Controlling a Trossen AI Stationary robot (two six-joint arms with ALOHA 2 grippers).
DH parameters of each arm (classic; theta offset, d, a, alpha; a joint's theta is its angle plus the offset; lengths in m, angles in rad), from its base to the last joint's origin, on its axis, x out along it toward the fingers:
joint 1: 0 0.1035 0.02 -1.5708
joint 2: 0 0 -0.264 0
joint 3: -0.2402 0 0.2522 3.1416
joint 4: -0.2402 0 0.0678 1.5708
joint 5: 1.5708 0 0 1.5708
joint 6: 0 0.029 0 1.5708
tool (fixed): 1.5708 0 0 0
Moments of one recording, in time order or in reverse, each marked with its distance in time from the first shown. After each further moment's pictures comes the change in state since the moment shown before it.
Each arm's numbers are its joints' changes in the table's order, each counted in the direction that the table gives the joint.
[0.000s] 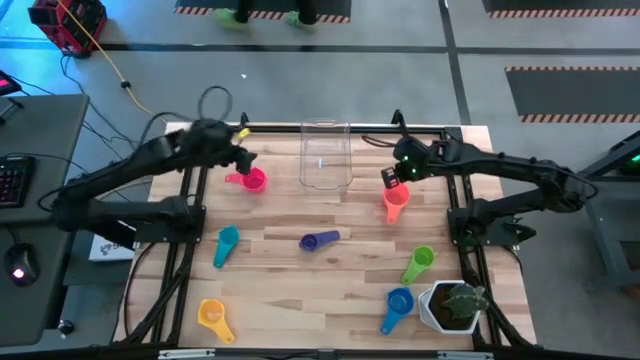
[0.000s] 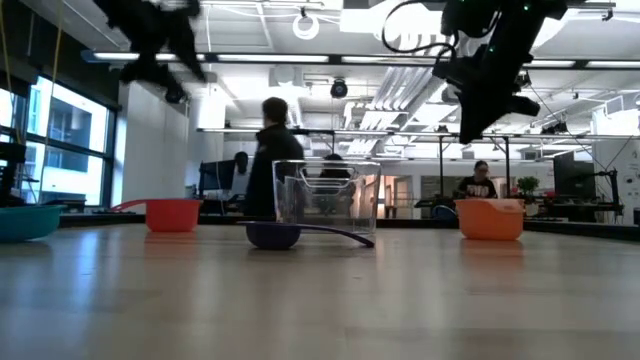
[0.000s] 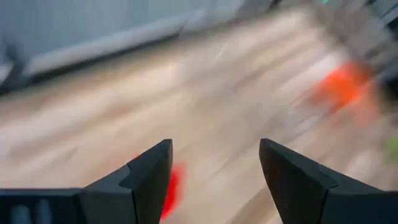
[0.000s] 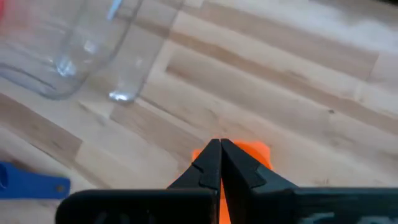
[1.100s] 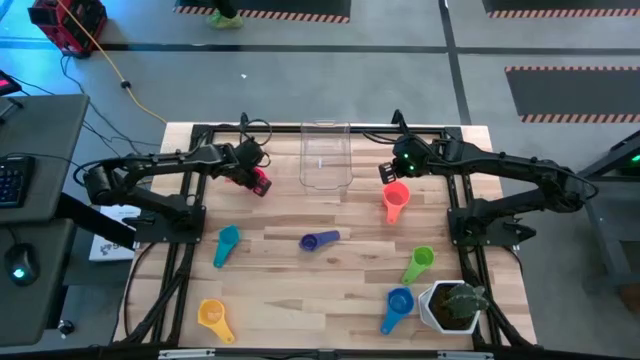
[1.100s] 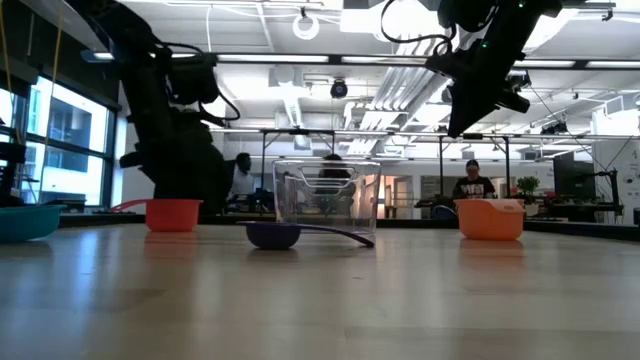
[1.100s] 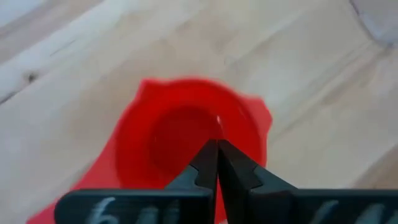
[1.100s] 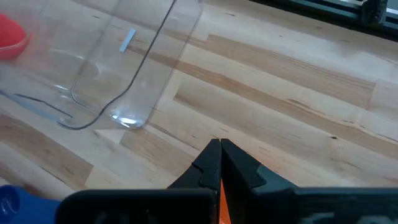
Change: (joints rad) left arm 0.020 0.390 0.245 0.250 0.048 0.102; right arm 0.001 0.001 -0.006 0.067 0.050 -0.003
